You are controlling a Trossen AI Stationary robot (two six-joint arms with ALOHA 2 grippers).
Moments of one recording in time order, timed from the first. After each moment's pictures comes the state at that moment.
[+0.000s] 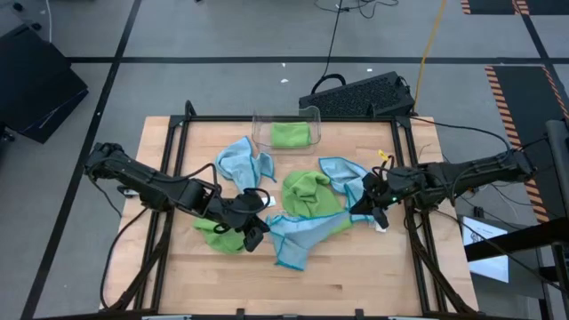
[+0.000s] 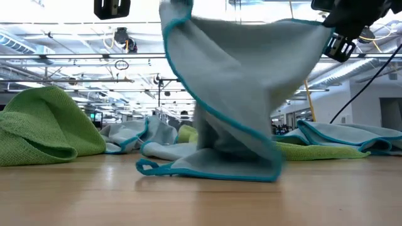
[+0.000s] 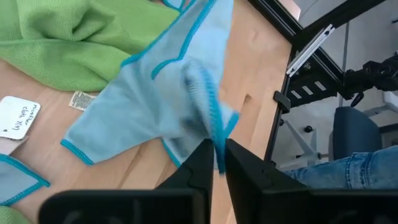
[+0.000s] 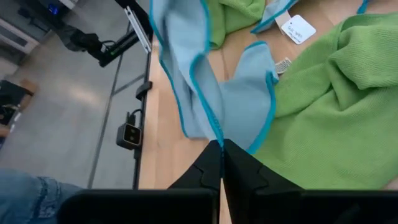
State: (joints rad) left arm -0.36 1.43 1.22 -0.52 -0.13 -0.92; right arm 0.17 0.74 0.58 -0.37 -0.16 0.65
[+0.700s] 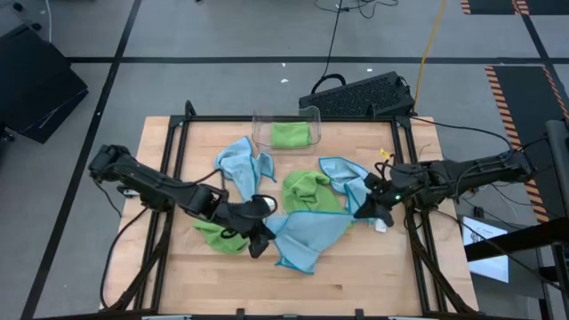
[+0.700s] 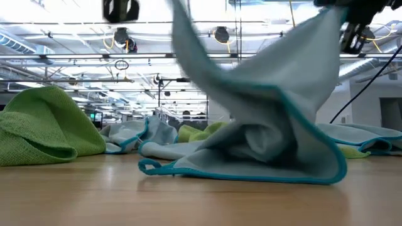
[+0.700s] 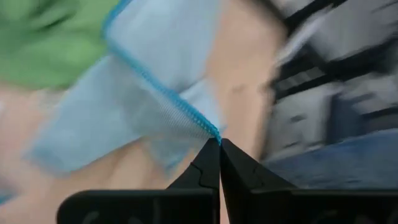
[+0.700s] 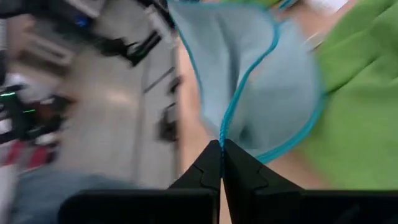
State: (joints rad) left arm -0.36 1.50 1.22 -0.39 -0.05 -0.91; right arm 0.17 0.72 0.63 -0.40 -0.30 0.82
